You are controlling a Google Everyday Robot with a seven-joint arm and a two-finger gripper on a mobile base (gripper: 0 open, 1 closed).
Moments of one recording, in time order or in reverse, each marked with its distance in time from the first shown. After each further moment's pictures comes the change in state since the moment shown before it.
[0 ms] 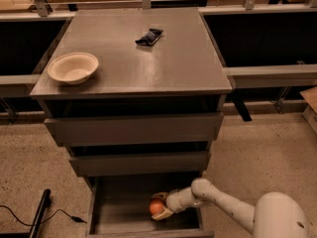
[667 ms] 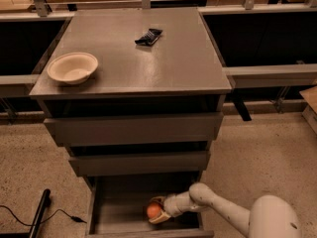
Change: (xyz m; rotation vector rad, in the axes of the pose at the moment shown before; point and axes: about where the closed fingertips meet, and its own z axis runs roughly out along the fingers) arm 0.008 0.010 0.025 -0.007 -0.036 0.050
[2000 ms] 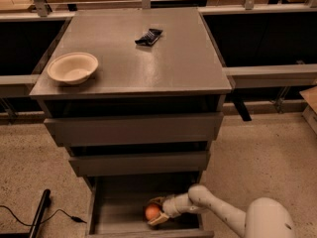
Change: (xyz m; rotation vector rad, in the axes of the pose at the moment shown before) arm 0.007 -0.001 0.013 0.007 -0.036 0.035
